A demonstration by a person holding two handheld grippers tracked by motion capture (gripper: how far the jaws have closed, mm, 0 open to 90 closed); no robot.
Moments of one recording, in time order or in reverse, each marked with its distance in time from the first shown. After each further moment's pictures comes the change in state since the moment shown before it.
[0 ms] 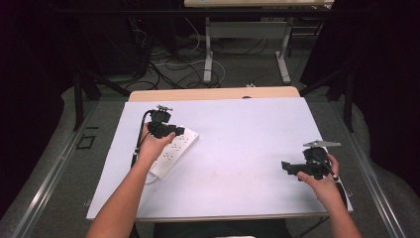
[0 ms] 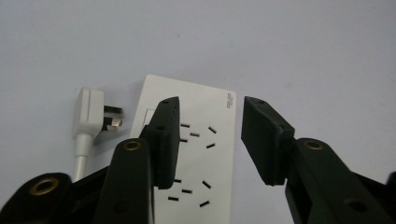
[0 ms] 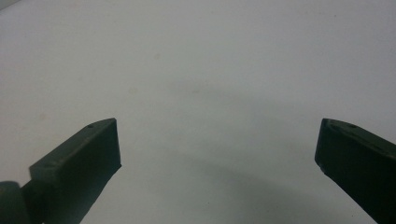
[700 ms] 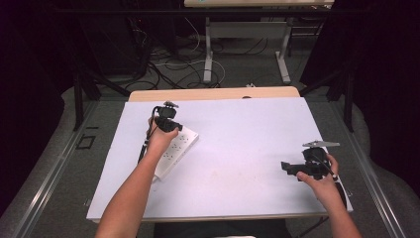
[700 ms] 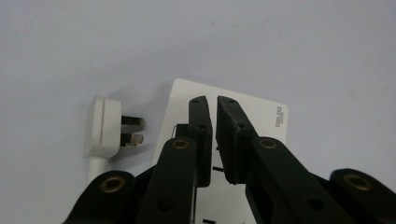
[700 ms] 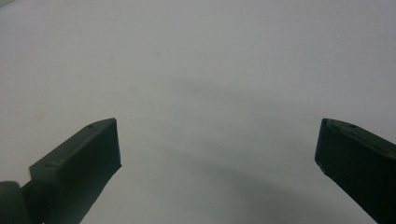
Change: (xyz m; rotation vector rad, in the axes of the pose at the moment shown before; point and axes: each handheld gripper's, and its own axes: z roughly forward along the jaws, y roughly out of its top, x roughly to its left) left arm 0.012 0.021 0.041 0.104 0.091 -0.018; right arm 0.000 -0.001 0.002 0.004 0.002 0.002
